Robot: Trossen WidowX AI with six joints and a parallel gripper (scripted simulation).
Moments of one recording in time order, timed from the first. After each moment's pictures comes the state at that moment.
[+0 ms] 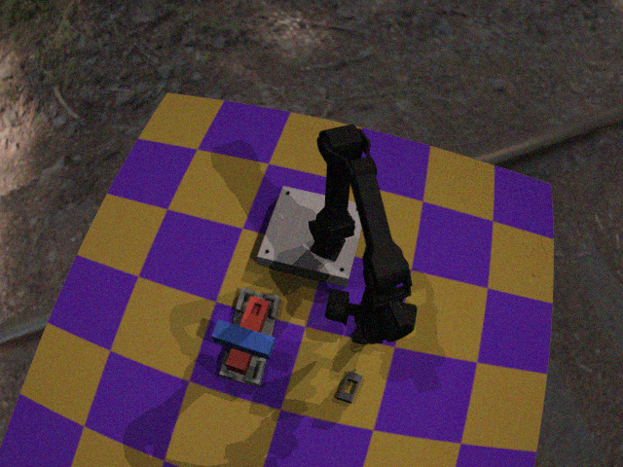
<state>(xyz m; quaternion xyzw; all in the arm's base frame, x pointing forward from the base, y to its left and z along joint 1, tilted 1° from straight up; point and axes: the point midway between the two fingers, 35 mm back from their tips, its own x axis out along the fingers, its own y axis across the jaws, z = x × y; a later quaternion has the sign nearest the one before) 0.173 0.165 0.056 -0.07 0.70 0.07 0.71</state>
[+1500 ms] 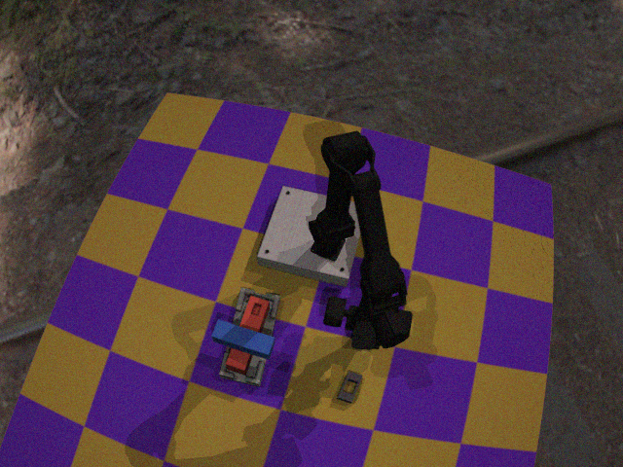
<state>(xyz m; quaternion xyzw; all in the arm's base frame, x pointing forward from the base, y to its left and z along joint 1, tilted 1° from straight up) 0.170 0.163 0.016 -0.07 0.70 0.07 0.71</state>
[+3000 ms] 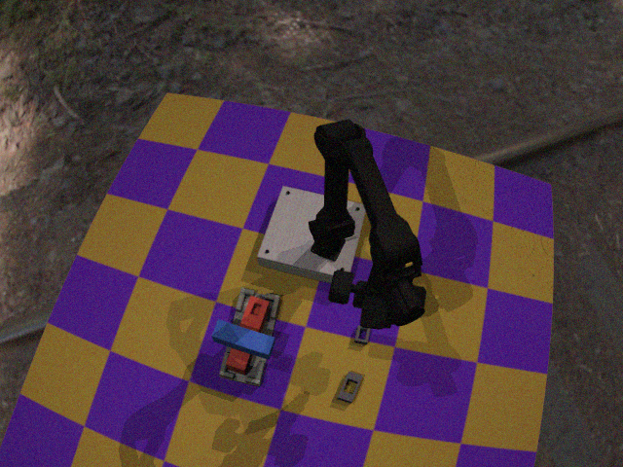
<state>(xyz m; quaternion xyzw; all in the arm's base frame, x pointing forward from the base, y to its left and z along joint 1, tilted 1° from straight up) 0.172 0.165 0.138 -0.07 0.70 0.07 0.71</state>
